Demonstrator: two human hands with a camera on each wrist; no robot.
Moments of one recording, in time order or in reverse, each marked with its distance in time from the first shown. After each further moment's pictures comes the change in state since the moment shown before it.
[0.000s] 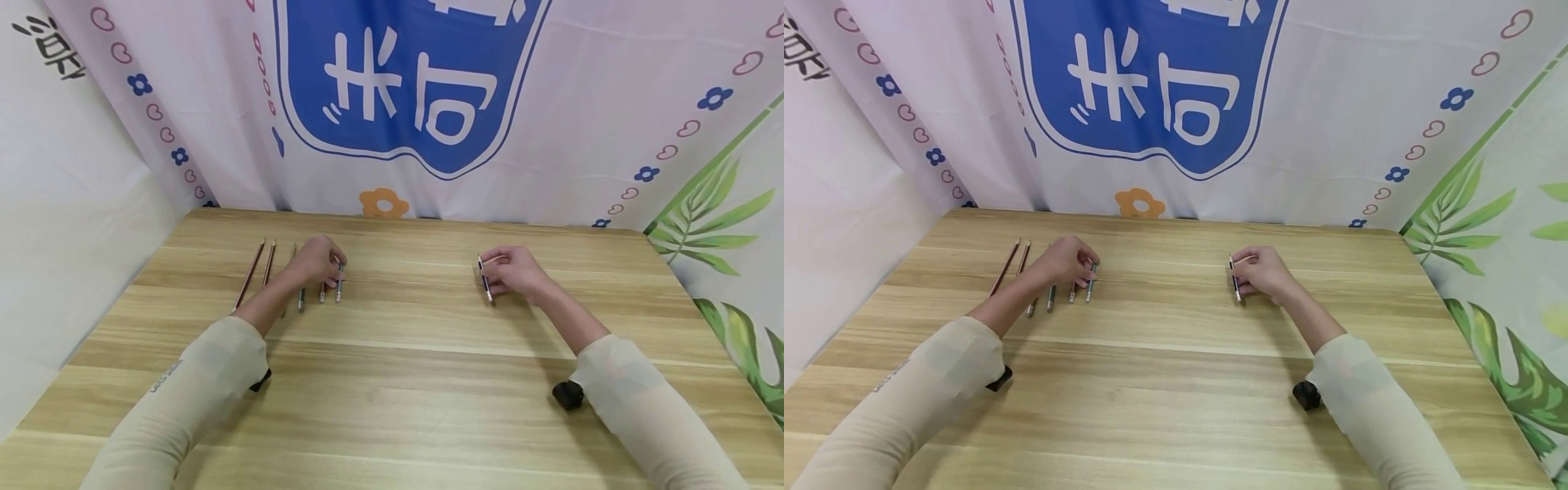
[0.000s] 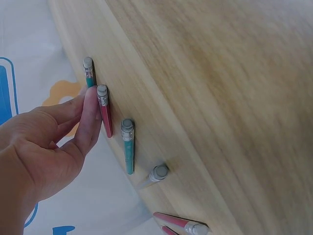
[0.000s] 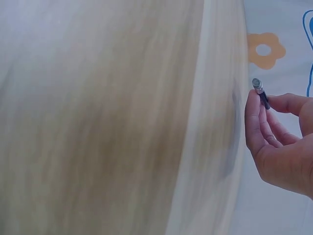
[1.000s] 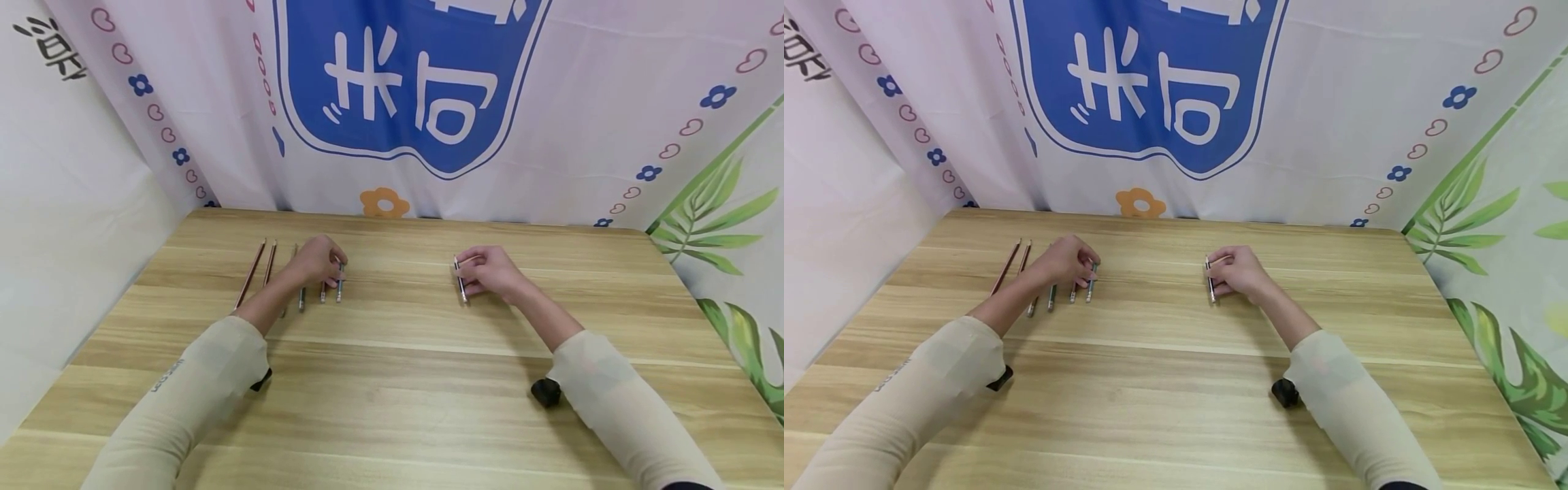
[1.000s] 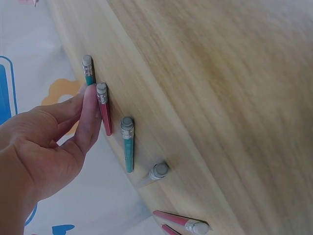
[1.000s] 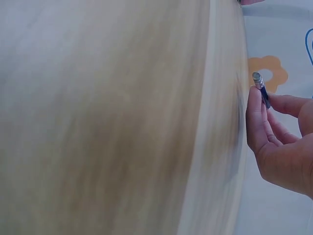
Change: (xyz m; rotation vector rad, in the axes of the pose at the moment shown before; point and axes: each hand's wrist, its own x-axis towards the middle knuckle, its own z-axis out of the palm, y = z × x) left_hand 0.001 -0.001 -0.001 -0.026 -0.007 -0.006; right_hand 0.015 -0.009 0.035 0.071 -0.038 0.007
